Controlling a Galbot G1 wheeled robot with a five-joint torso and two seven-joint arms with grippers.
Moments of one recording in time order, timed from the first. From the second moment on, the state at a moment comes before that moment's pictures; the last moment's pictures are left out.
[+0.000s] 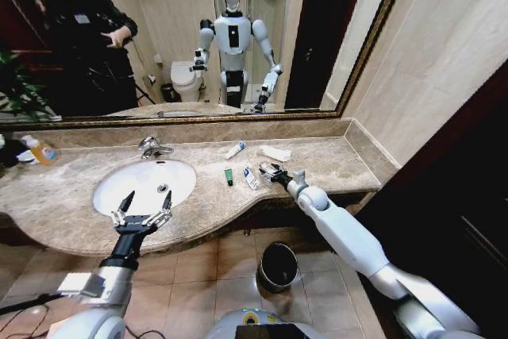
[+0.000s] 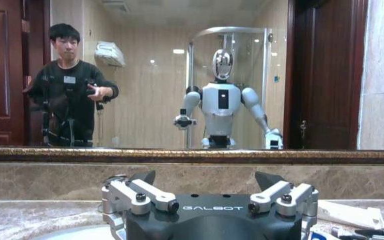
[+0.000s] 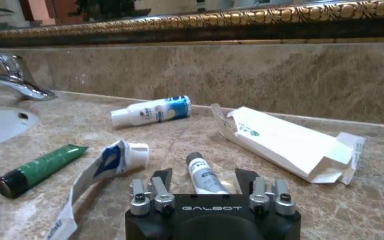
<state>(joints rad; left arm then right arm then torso) 1.84 -1.36 -0.82 -2.47 -0.37 0.04 0.05 -0.64 1.09 -0.06 1.41 0.59 -0.21 -0.07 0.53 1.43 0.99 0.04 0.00</state>
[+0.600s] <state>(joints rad) 1.84 -1.36 -0.82 -2.47 -0.37 0.04 0.05 -0.64 1.09 -0.07 1.39 0.58 -0.21 -0.04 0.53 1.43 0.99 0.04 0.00</state>
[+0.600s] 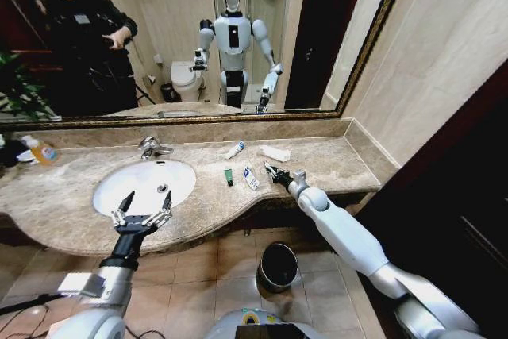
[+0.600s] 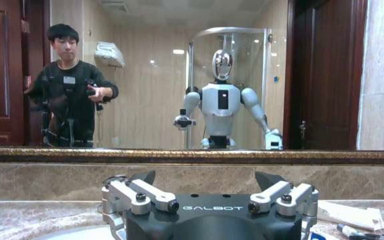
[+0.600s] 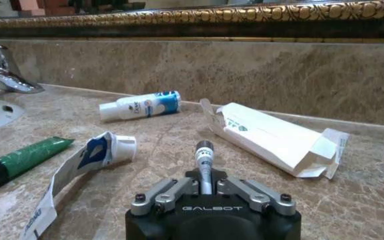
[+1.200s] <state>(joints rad) 1.84 -1.36 -0.82 -2.47 -0.37 0.04 0.05 -1.06 0.96 0.22 1.89 0.62 -0.21 0.04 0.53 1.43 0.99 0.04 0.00</state>
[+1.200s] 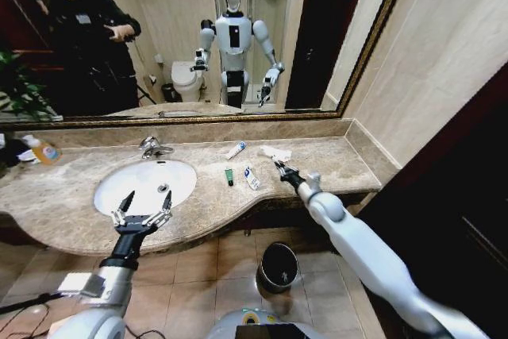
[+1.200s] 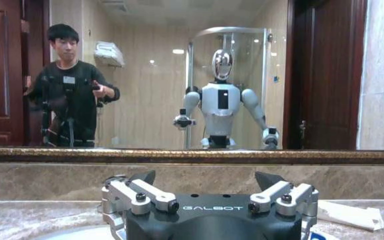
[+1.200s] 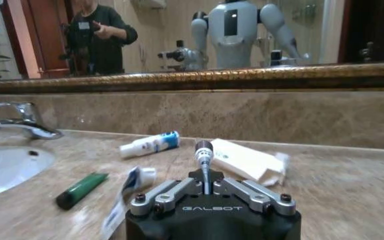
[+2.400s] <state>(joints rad) 1.84 -1.36 -0.82 -2.47 -0.37 0.04 0.05 -1.33 1.29 0.24 1.25 0.33 0.02 -0.04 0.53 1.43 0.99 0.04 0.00</state>
